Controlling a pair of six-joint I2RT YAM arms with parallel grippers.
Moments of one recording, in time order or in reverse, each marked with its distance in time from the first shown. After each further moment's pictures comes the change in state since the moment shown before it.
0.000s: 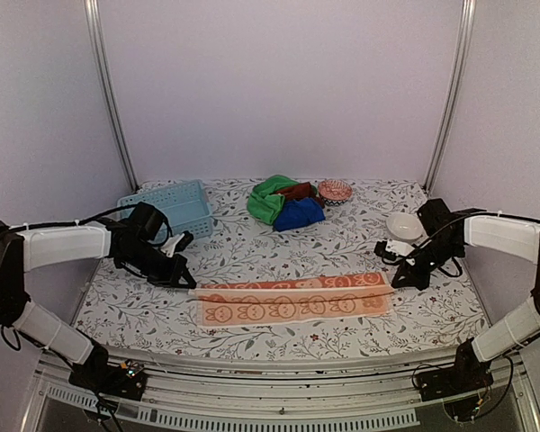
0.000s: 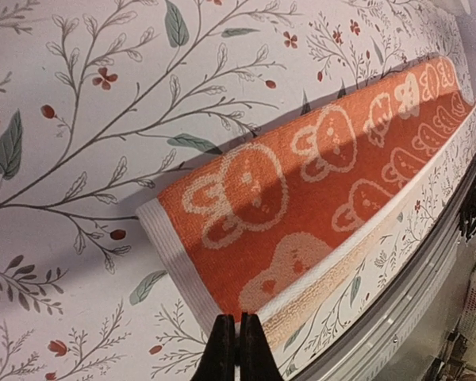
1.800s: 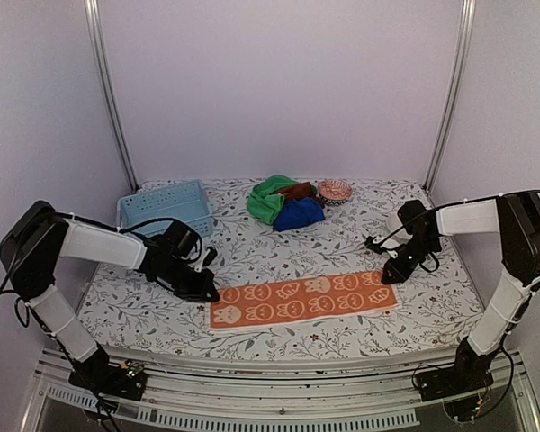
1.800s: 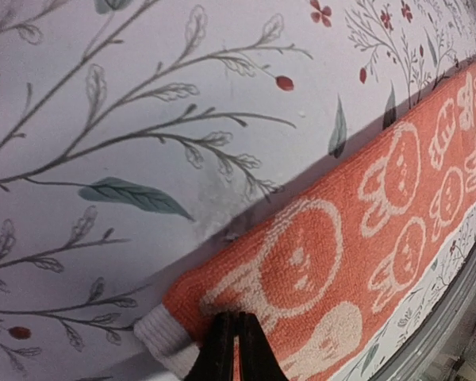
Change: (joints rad) left arm -0.181 0.240 -0.025 0.286 -0.122 -0.202; right arm 0.020 0.321 0.112 0.142 0.126 0.314
